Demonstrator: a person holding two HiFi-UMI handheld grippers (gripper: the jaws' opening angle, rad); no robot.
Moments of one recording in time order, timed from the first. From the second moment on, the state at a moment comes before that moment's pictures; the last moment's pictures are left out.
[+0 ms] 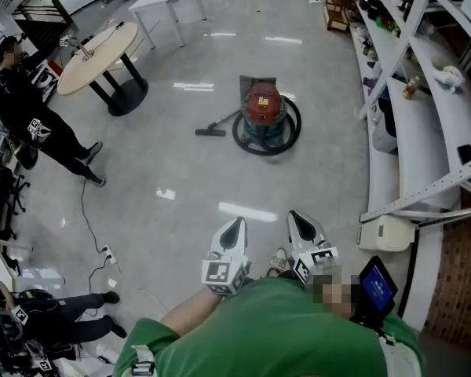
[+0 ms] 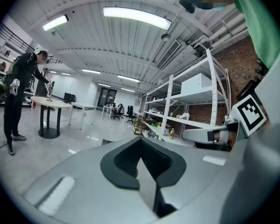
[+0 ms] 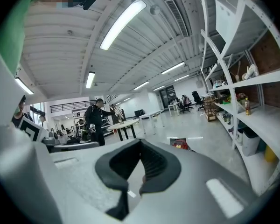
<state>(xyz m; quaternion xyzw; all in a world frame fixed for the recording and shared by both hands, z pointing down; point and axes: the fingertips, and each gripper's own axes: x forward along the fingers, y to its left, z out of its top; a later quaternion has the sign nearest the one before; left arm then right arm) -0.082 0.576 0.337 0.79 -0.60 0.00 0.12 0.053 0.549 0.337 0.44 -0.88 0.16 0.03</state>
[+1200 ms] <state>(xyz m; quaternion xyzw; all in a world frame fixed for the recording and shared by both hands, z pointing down) -0.094 0.290 0.347 0.83 -0.54 0.00 0.13 0.034 0.274 0.345 0.48 -0.86 0.17 0.04</state>
